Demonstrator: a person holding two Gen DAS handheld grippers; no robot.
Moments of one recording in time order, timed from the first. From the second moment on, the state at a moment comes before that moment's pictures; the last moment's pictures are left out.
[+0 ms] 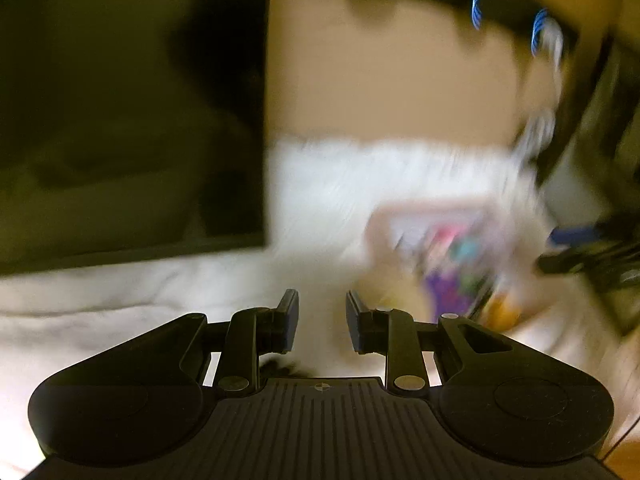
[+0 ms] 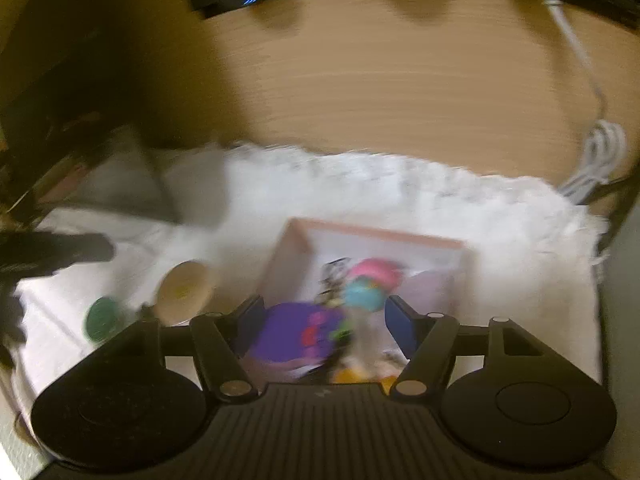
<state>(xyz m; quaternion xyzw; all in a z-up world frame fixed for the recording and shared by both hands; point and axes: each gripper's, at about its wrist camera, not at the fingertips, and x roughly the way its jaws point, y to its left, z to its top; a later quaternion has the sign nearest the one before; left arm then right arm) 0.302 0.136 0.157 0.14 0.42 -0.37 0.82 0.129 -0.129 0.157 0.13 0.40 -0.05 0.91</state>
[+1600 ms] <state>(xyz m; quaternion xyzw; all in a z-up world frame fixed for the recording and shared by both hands) 0.273 0.202 0.193 -0.10 0.37 -0.41 0.83 0.115 0.010 0.086 0.04 0.52 0.03 0.86</state>
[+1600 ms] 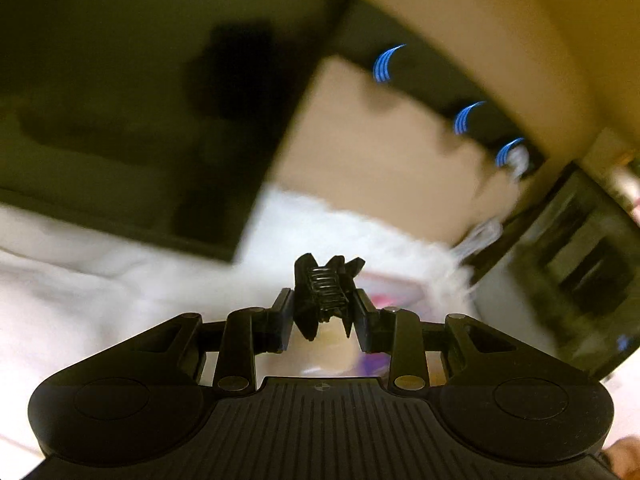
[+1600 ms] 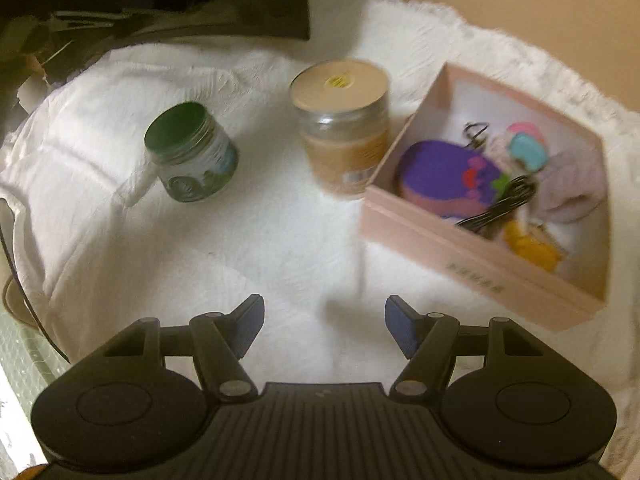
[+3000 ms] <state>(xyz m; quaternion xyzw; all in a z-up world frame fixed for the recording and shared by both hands) 0.231 -0.011 0.072 0.02 0.38 -0.32 0.87 0.023 -0.107 0.063 0.08 0.50 -0.11 0.85</state>
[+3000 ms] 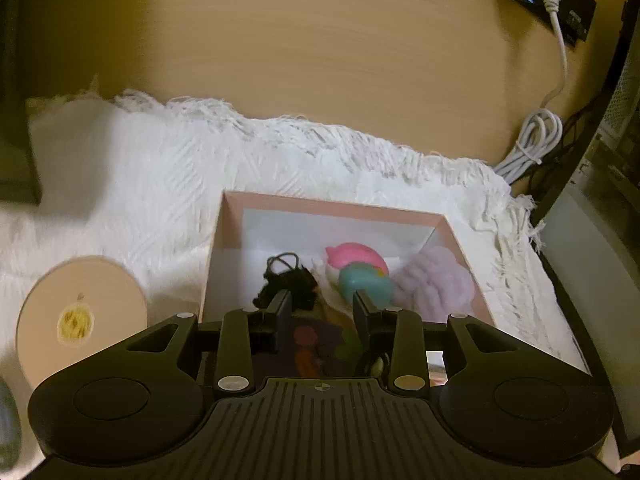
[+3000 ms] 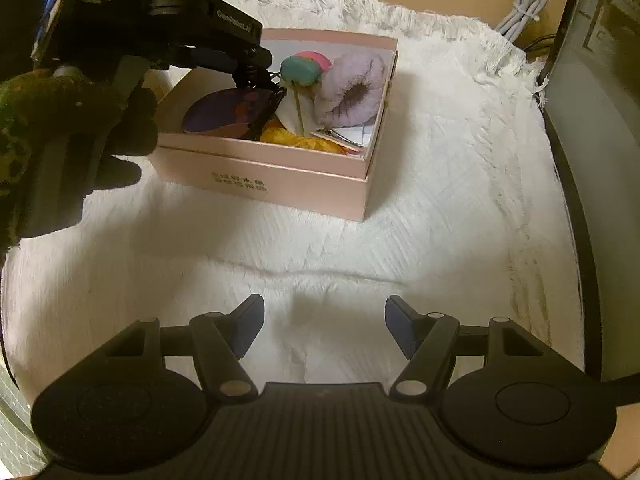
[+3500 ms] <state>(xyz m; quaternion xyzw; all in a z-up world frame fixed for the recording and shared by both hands) 0.049 0.059 0.056 -0.07 0.30 -0.17 0.93 0.015 -0.131 0.053 0.02 0.45 -0.02 0.89</state>
